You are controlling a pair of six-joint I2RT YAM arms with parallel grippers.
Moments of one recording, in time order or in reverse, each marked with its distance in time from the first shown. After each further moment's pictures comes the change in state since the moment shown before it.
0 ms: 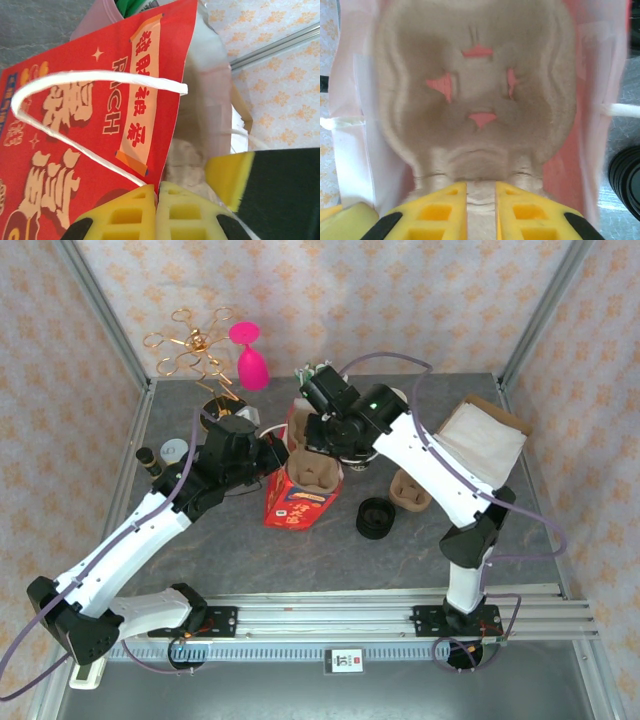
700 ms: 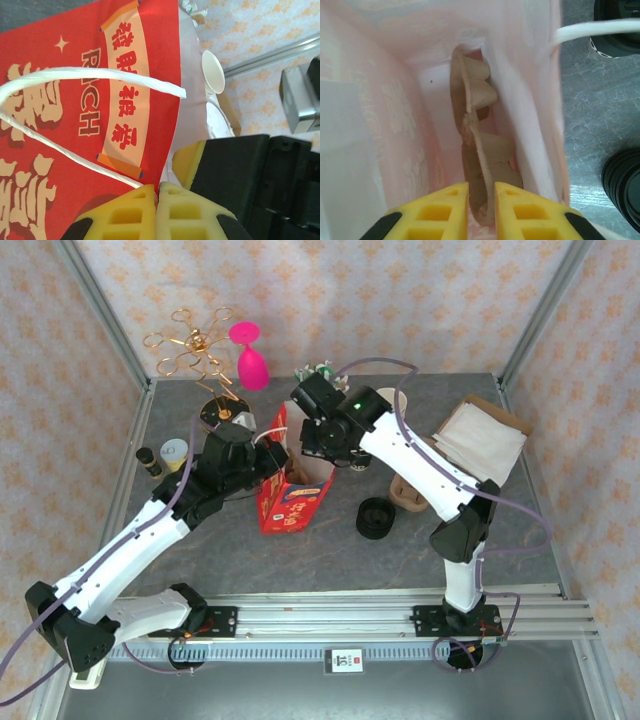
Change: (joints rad) left arm 0.010 -0.051 -0.106 0.100 -0.002 -0.079; right arm 0.005 0.062 -0.018 -0.005 0.026 0.000
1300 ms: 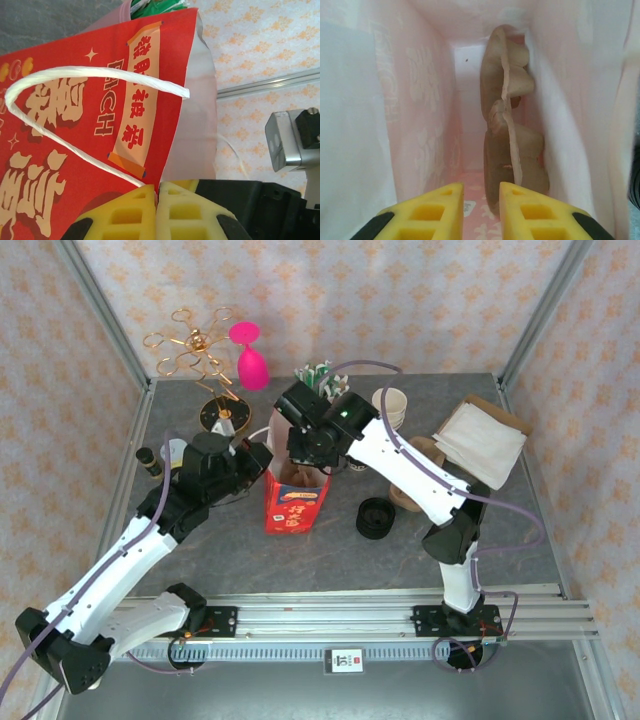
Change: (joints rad) left arm 0.077 -0.123 -0.122 0.085 0.049 -0.130; right arm 0.072 0.037 0.076 -0.031 0.019 0.000
